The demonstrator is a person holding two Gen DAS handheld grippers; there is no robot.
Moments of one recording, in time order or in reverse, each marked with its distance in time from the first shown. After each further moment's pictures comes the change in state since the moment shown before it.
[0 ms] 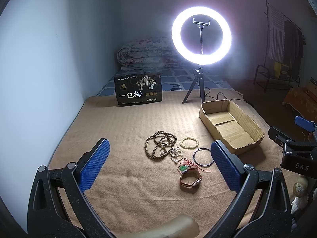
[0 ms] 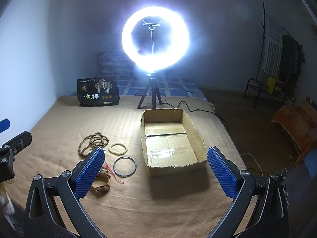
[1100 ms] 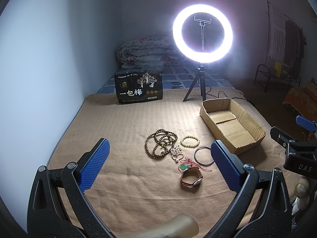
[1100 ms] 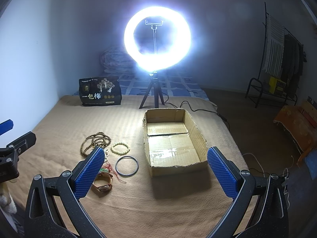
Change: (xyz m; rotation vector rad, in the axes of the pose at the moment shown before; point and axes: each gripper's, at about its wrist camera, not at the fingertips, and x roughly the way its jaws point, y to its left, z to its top) left arm 0.001 0.001 -0.003 -0.001 0.005 0.001; right arm -0.001 -0.001 -0.002 0.003 -0.002 0.010
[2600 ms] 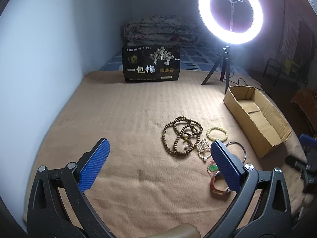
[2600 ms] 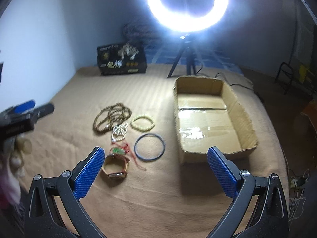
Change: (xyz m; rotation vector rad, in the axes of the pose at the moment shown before) left arm 0.109 0.066 -0.015 -0.087 0.150 -0.015; right arm 0.085 0.028 -0.030 -0.064 0.205 0.216
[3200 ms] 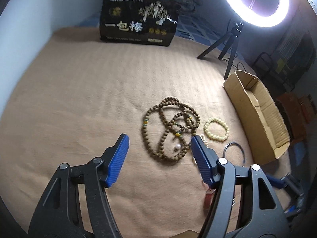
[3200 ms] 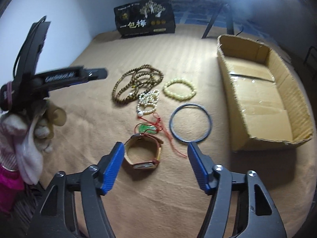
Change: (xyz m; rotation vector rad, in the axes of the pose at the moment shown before) left arm 0.117 0.007 0.013 -0.116 0.264 -0.183; right arm 0.073 0.040 -0.012 0.004 0.256 0.197
